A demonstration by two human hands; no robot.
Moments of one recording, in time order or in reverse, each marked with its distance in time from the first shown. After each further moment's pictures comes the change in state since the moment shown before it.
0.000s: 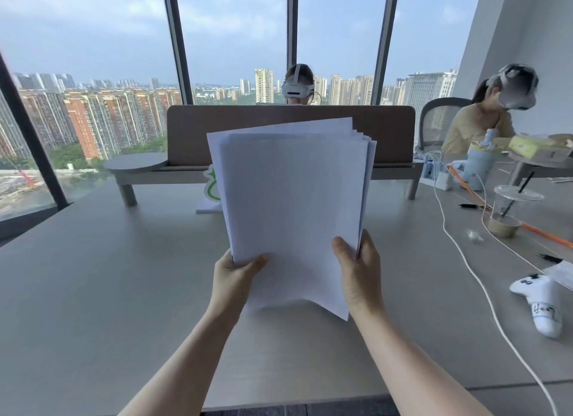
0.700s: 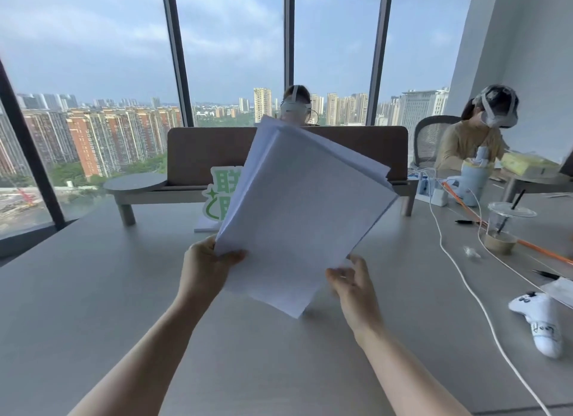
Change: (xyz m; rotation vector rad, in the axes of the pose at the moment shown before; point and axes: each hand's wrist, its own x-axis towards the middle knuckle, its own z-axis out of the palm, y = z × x) left_hand 0.031 0.062 -0.021 0.418 0.052 0.177; right_hand 0.005 0.010 -0.009 -0.117 -0.046 0.214
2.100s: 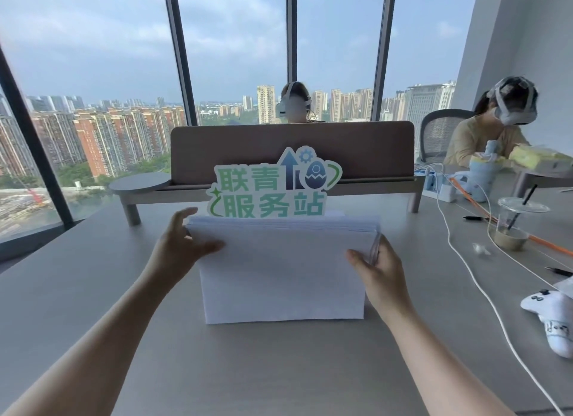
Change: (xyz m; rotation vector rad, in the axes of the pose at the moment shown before) left_hand 0.046 -0.016 -0.053 0.202 -0.060 0.056; right_hand 0.021 -0.022 -0.029 -0.117 0.027 -0.241
